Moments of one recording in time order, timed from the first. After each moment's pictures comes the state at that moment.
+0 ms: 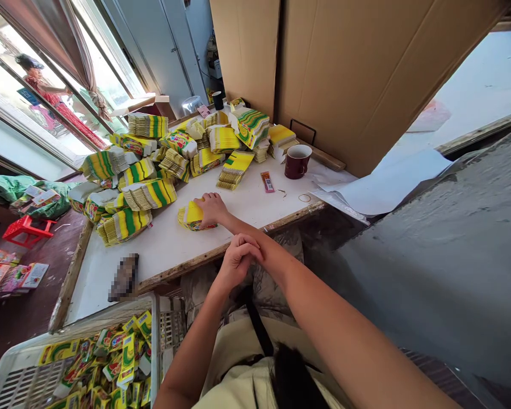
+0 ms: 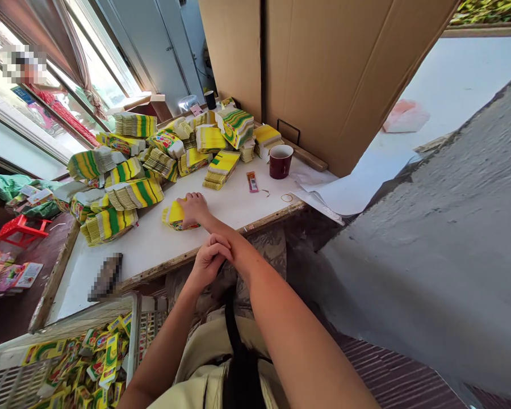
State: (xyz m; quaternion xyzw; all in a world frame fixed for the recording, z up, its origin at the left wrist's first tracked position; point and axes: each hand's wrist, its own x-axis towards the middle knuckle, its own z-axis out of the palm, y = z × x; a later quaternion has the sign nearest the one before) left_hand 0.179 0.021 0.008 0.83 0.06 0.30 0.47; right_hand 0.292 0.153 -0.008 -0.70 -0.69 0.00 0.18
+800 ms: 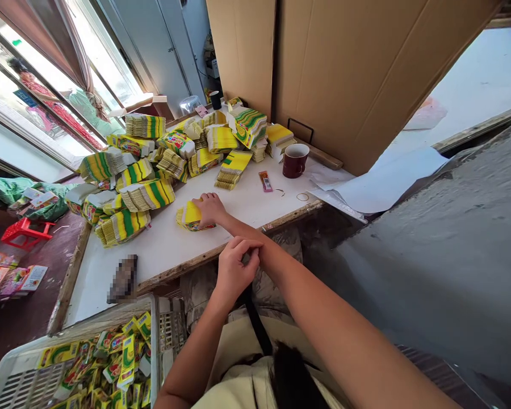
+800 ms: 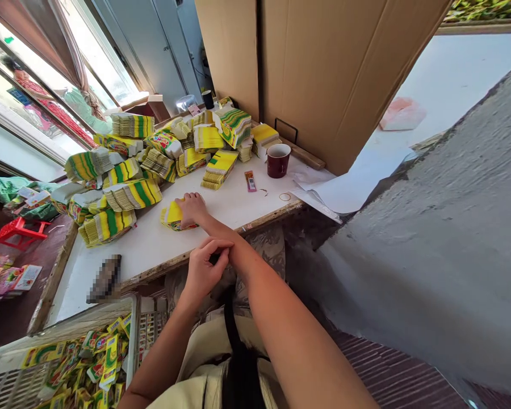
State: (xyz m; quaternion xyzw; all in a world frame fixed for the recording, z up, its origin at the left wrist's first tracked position) left_hand 0.180 -0.005 0.038 0.85 0.20 0.30 0.38; right_hand 0.292 0.148 -0.002 -0.70 -0.69 0.00 0.18
